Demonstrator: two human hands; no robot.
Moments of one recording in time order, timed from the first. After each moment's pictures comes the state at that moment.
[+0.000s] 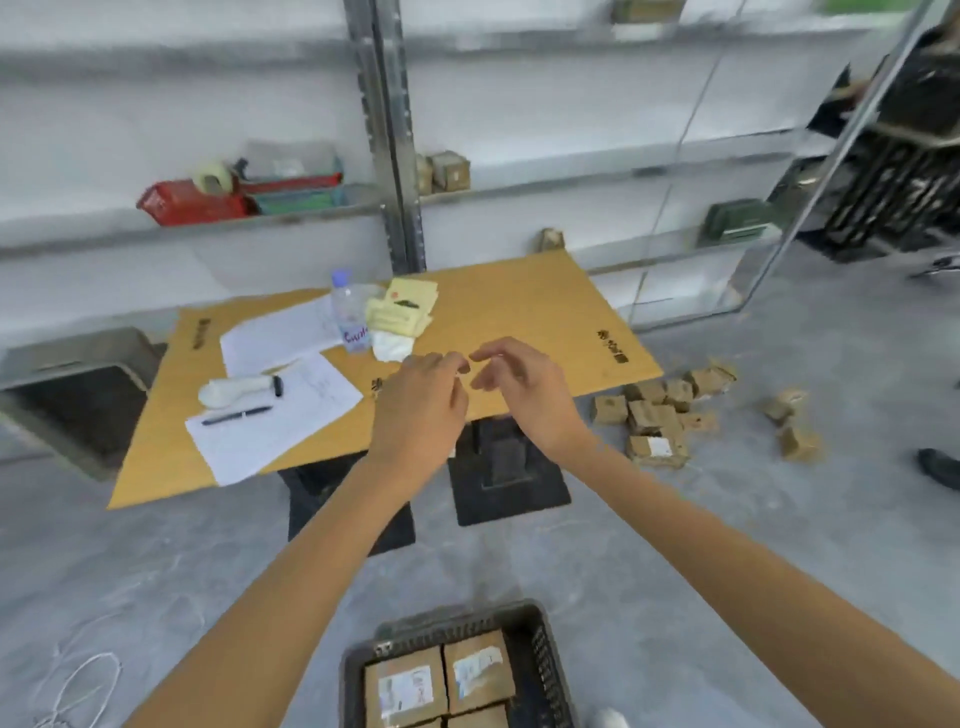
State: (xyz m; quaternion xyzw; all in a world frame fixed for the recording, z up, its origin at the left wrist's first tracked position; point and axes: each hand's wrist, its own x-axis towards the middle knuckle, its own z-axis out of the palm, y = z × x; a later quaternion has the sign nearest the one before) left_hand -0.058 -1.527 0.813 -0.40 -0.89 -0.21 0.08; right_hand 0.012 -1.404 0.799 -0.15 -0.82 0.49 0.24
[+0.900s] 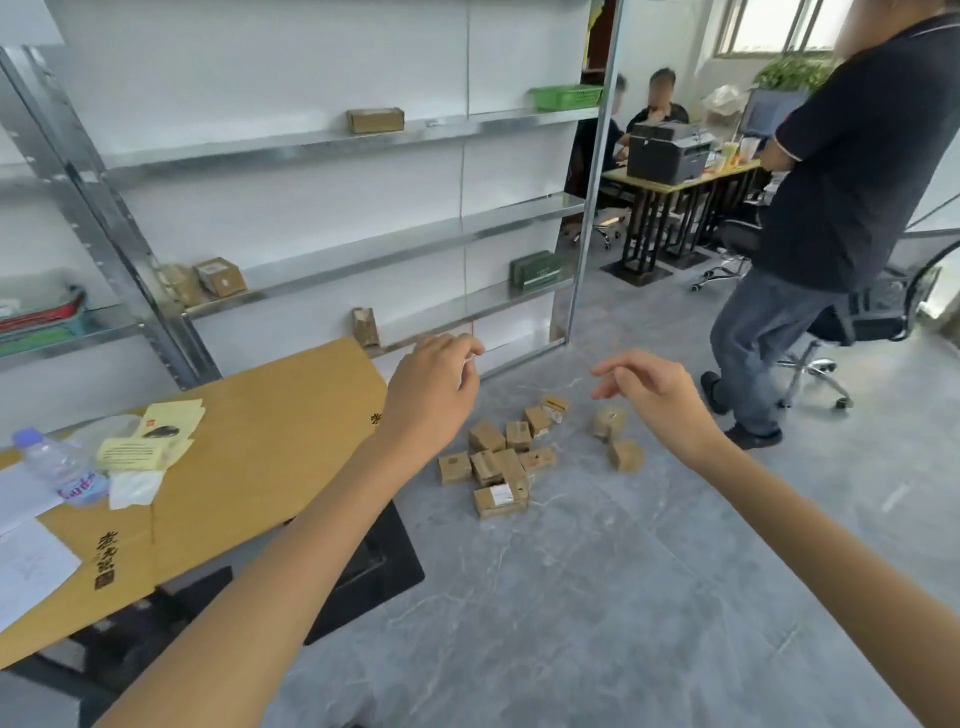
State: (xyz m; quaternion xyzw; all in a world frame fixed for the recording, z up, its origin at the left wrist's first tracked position) left_hand 0.171 -1.172 0.916 -0.58 -0.76 -0.31 0.07; right_hand 0.379 -1.031 0.894 -0.34 -0.79 0.38 0.34
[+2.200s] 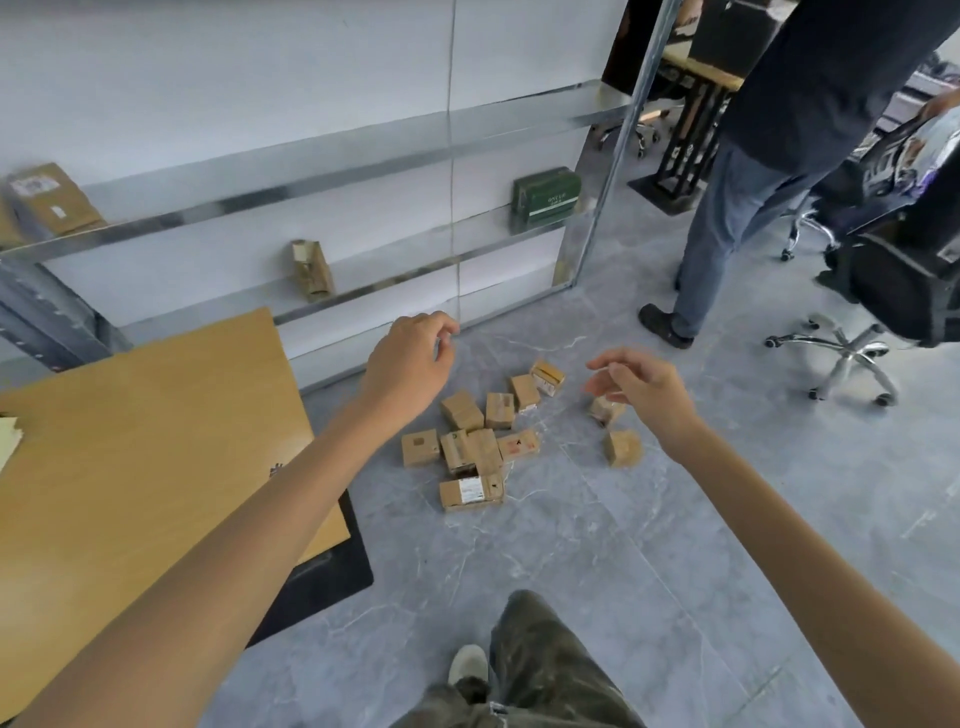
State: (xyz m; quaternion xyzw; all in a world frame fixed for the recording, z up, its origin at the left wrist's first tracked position) left_hand -0.030 -0.798 0.795 -0.50 -0.81 -0.31 -0.06; right_hand 0.198 -0.651 0.781 -0.43 -0.70 0.52 0.22
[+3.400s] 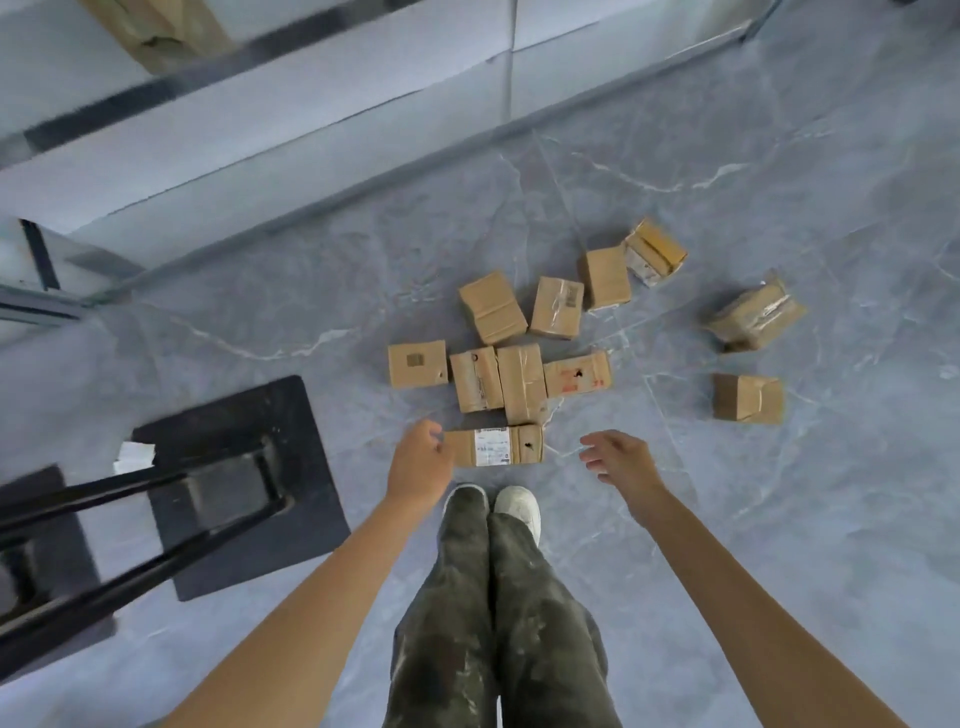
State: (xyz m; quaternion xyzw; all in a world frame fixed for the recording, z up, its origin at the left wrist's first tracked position) left_hand -0.174 -0.582 0.247 -0.08 -0.86 -0.19 -0.46; right_hand -0.003 -0.420 0.242 -0.67 -0.47 0.56 -0.13
